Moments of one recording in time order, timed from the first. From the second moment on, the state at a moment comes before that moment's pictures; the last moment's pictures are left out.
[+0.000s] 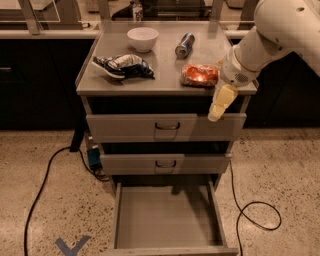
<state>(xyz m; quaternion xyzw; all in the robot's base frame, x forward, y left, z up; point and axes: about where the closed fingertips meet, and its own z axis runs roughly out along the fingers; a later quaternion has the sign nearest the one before) 0.646 -0.164 0.851 -0.64 0.73 0.02 0.25</state>
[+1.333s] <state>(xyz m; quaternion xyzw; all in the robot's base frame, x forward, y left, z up) 0.715 -0.125 0.865 -0.69 0.68 0.00 0.25</state>
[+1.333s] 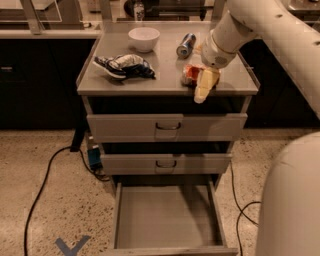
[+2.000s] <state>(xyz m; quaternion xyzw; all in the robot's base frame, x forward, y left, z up) 0.723 -0.113 0.852 -0.70 0.67 0.01 0.24</state>
